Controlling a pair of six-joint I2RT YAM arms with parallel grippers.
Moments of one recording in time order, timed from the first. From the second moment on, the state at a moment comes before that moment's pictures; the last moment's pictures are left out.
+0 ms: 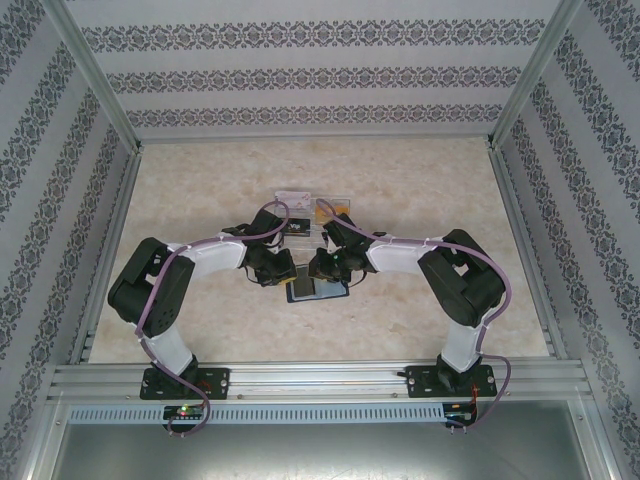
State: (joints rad) left arm -0.49 1.73 0.92 -0.41 0.39 -0.83; right arm 0.68 1.83 0.97 -0.18 -0.42 0.87
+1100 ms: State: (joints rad) left arm -0.49 1.70 0.93 -0.44 0.40 -0.82; right arm 0.63 1.77 0.92 -0.16 -0.42 0.85
